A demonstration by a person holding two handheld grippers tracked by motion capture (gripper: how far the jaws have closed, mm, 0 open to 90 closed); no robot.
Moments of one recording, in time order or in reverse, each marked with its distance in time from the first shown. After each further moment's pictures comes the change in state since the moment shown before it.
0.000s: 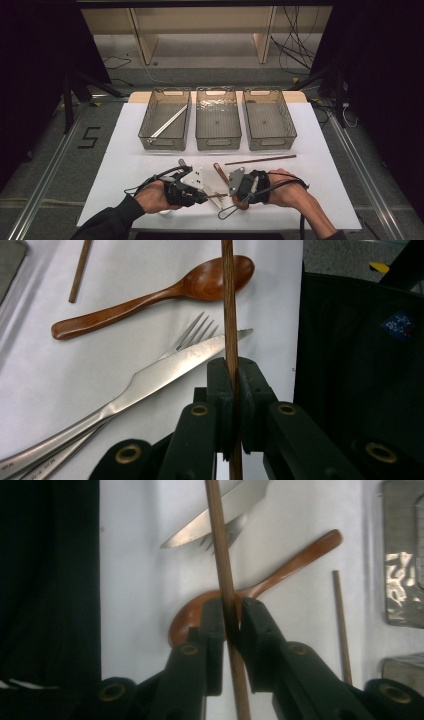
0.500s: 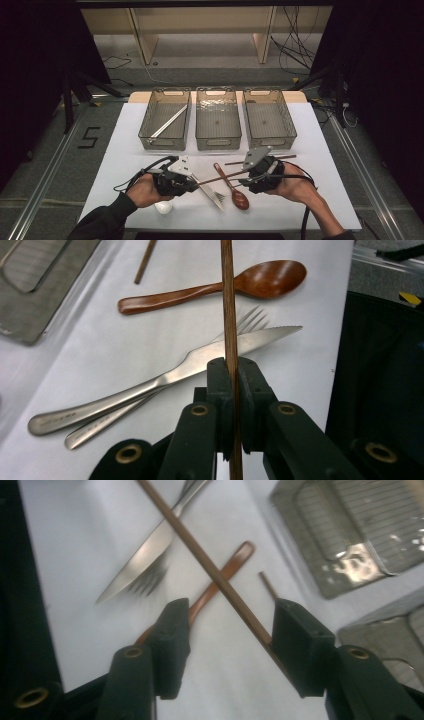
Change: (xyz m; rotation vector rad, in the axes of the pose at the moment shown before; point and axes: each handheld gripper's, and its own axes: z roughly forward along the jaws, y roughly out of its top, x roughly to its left) left arm 0.022 -0.017 -0.018 -0.041 0.086 -0.126; right arm -0.026 -0.030 -0.018 -0.219 -0.125 0.338
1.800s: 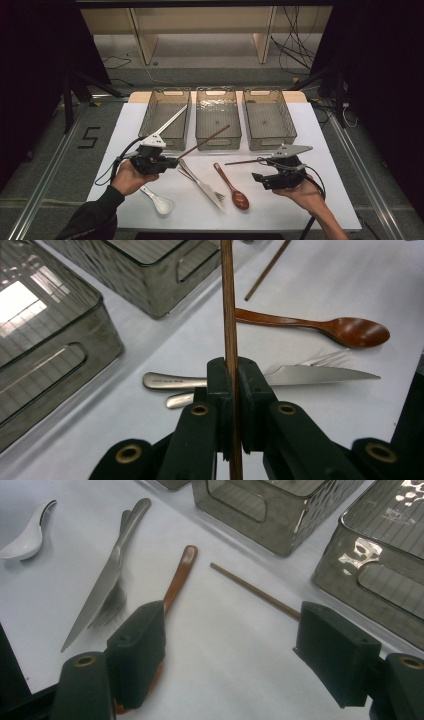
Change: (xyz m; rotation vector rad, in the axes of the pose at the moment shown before) left arm 0.052 -0.018 -0.040 -0.126 0.166 -0.293; right arm -0.019 -0.062 -0.001 -0.183 -0.046 0.448
